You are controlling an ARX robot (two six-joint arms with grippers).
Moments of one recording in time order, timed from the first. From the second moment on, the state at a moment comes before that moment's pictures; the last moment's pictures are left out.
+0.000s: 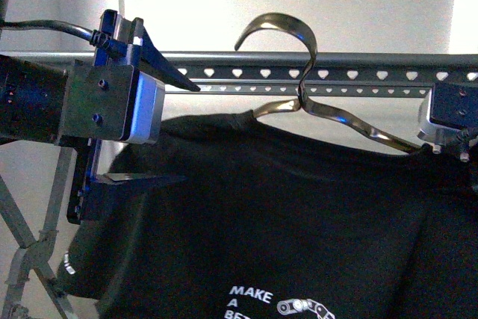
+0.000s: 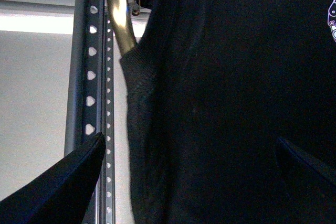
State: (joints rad) left arm -0.09 1.59 1.18 0.21 0.80 1.74; right arm -0.05 1.53 1.12 -0.04 -0.43 -1.15
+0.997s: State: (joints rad) left arm 0.00 1.32 0.88 0.47 0.00 -0.05; right arm -0.22 1.54 1.40 -0.45 -0.68 -0.12
